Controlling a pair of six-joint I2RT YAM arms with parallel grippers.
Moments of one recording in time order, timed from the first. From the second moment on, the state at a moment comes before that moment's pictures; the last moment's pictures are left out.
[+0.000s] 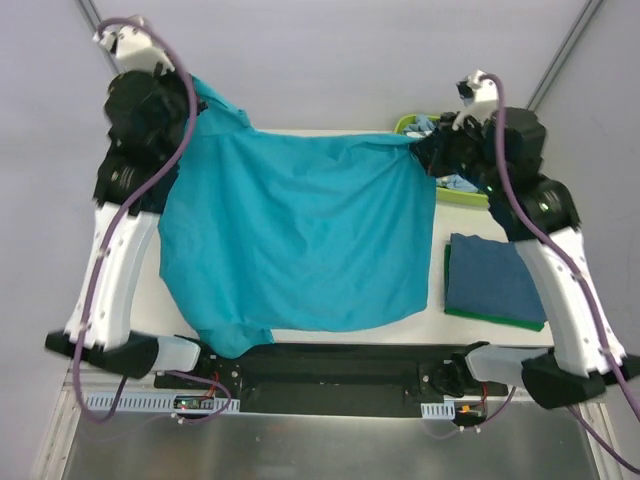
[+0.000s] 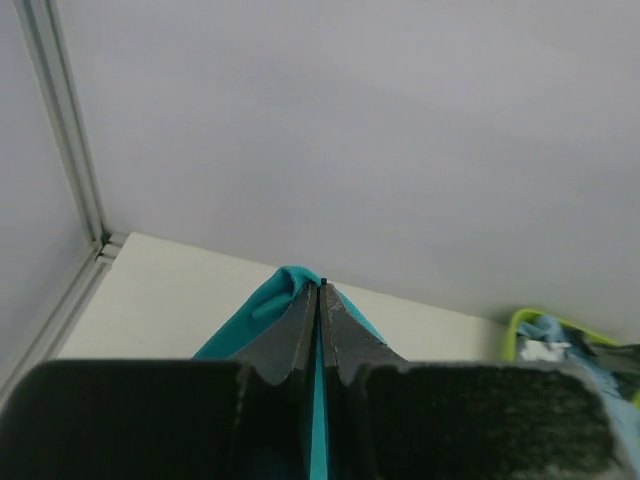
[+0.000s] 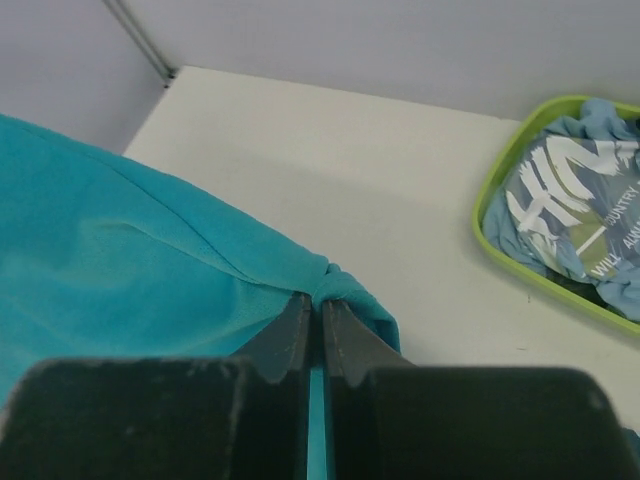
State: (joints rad) left arm -0.33 1.24 1.83 -0.47 -0.40 -0.26; right arm 0.46 1.18 1.73 -0.76 -0.08 0.21
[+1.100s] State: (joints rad) left arm -0.19 0.81 0.59 -0.33 -0.27 -0.40; right arm 0.25 1.43 1.05 -0.38 -0.54 0.24
